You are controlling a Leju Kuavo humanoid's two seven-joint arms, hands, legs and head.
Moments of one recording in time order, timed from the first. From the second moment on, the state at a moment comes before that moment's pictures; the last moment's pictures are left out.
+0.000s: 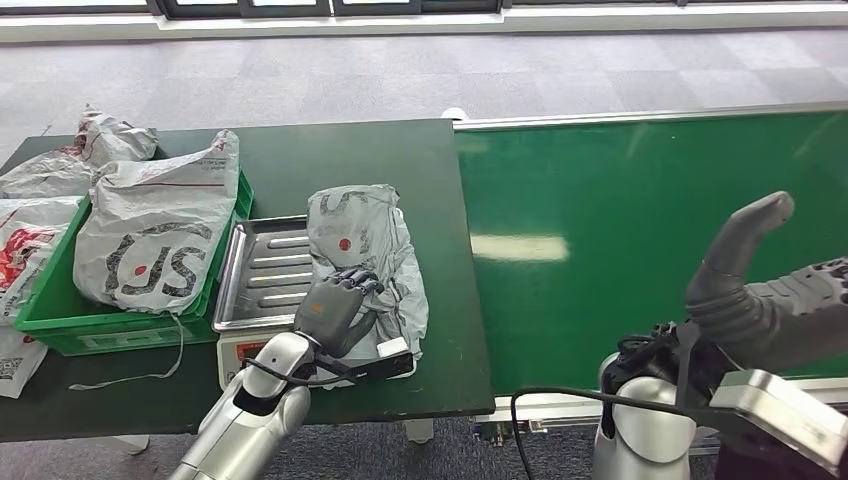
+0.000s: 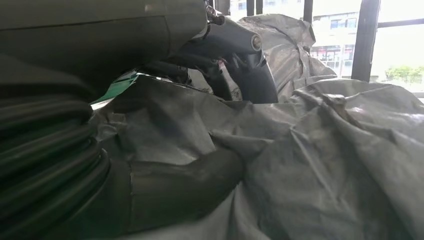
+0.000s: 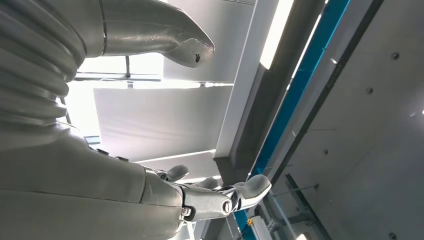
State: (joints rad) left arm -0.30 -0.06 -0.36 -1.03 -1.33 0.12 -0.13; right arm -0.19 0.31 0.11 -1.94 0.54 -0.70 -0.70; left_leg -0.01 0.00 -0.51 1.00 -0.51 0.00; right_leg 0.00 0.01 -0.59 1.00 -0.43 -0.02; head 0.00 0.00
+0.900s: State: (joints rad) left arm -0.25 -0.08 -0.17 -1.25 -0.57 0.14 -0.56; right arm -0.17 0.31 0.10 -1.92 0.51 -0.70 -0.70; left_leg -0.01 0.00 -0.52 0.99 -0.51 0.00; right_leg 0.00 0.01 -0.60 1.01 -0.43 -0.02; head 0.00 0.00
